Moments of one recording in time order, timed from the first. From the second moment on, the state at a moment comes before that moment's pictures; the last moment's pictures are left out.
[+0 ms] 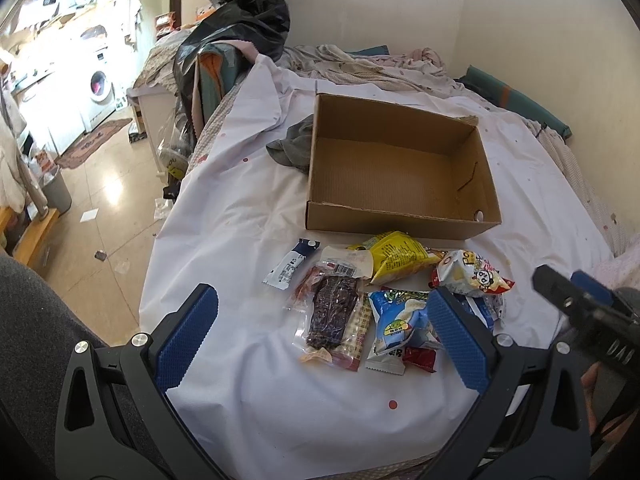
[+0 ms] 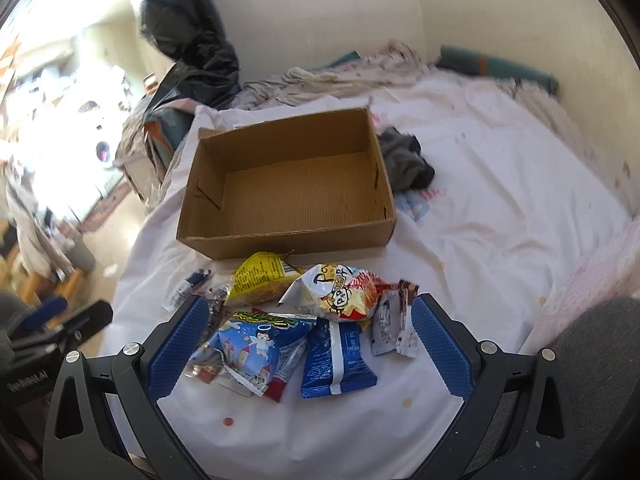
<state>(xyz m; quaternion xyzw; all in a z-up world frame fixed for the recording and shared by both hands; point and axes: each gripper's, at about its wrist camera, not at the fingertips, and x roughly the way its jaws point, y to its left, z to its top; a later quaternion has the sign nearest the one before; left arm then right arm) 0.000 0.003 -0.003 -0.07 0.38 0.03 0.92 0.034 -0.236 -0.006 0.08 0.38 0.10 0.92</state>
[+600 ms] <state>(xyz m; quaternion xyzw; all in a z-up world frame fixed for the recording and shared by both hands) 0.064 0.046 -0.003 -0.12 0.47 0.08 0.87 0.118 -0.186 -0.117 0.25 0.67 0.17 0.68</state>
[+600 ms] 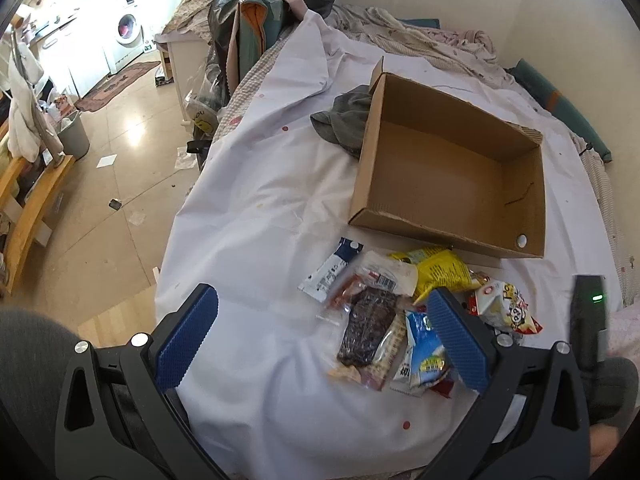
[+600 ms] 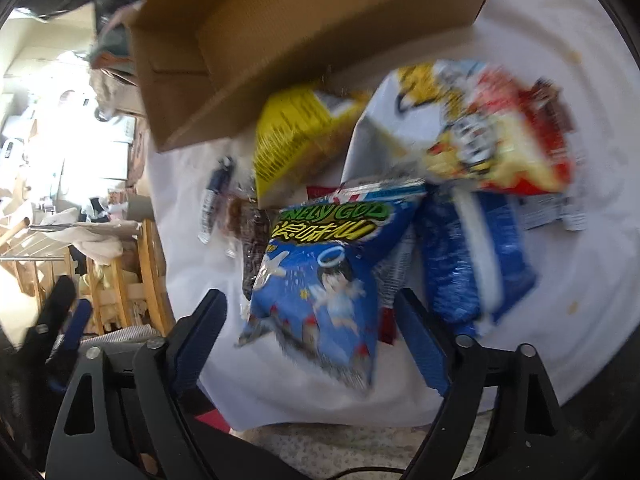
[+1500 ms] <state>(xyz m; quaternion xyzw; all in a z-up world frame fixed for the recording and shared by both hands) 0.118 0.052 -0.072 -0.13 0.60 0.06 0.79 0.153 -0.268 -0.030 0.28 0.52 0.28 0.76</state>
